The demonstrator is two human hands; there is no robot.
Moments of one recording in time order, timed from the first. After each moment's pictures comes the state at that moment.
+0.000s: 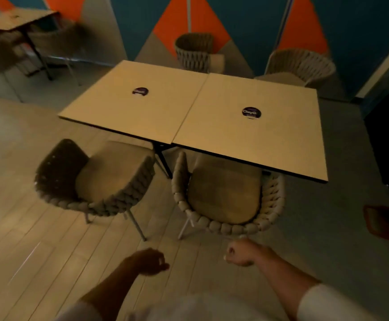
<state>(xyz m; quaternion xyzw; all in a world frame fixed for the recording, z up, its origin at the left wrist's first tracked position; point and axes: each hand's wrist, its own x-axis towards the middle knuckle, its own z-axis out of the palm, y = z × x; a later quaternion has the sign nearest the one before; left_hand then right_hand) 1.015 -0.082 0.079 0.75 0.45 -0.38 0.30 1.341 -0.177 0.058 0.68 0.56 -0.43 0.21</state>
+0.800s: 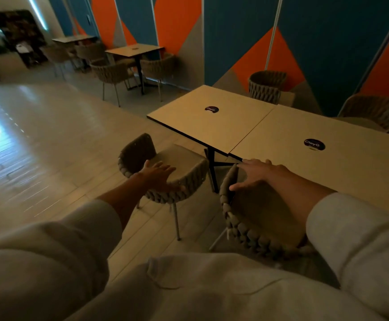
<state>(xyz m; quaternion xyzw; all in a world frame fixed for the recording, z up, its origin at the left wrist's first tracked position) 0.901 -0.029 0.238 0.81 0.56 -0.17 0.05 1.268 -0.032 0.257 0.61 0.77 -0.13 0.14</state>
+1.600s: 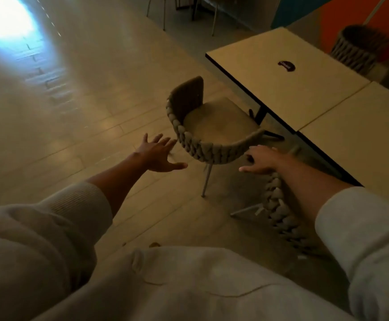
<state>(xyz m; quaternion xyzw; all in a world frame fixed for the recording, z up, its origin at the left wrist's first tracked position) 0.687 -0.063 0.155 0.72 0.67 -0.15 0.13 1.040 0.038 0.180 0.50 0.82 -0.13 0.25</state>
